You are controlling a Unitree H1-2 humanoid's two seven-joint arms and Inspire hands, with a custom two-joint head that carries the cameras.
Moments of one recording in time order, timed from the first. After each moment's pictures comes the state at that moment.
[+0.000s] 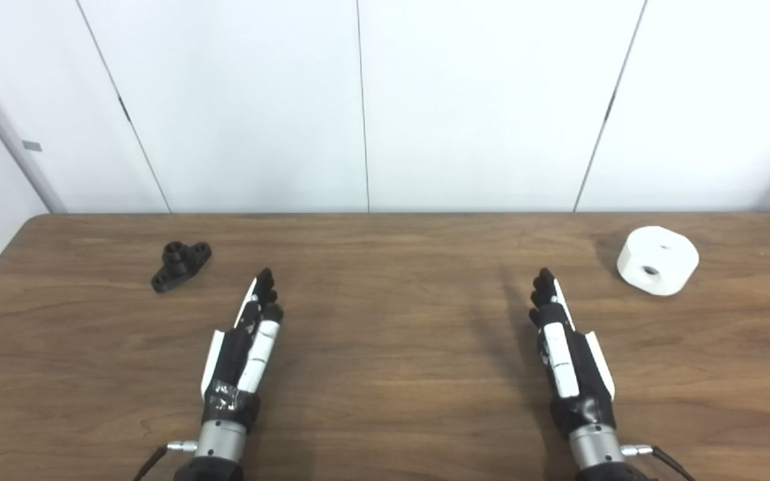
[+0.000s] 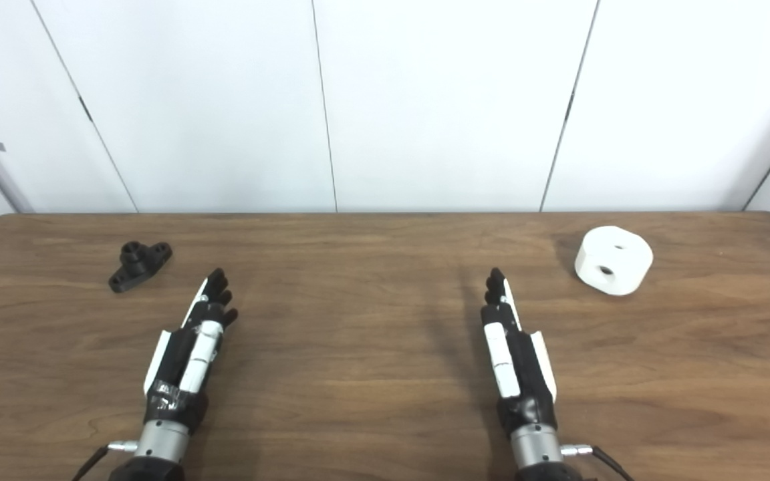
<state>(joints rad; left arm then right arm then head) -0.01 0.04 0.07 -0.05 0.00 -0.07 -0.02 0.00 0.03 0.04 -0.08 -0.05 -0.04 -0.02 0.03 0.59</state>
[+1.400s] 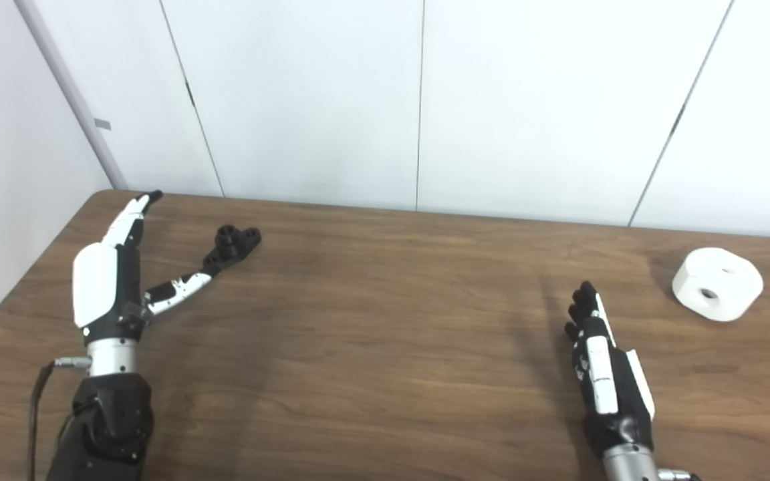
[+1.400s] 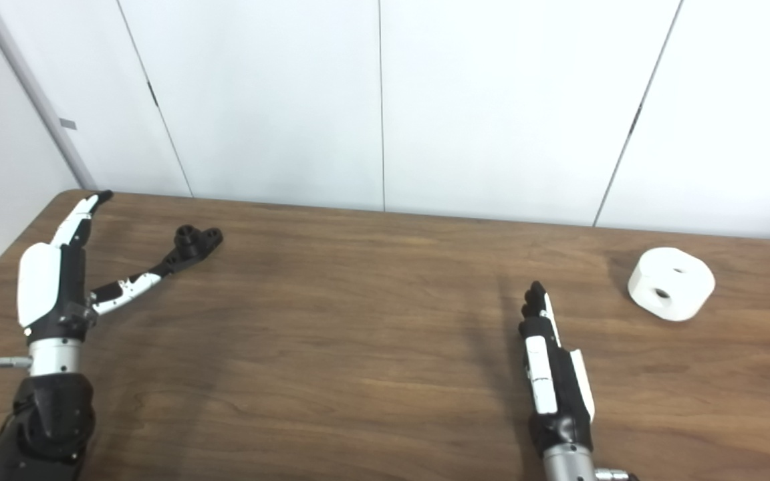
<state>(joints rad) -0.18 0.40 0.23 0.17 0.53 -0.15 0.34 -0.01 0.02 0.05 -0.07 -0.01 -0.03 -0.01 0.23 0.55</state>
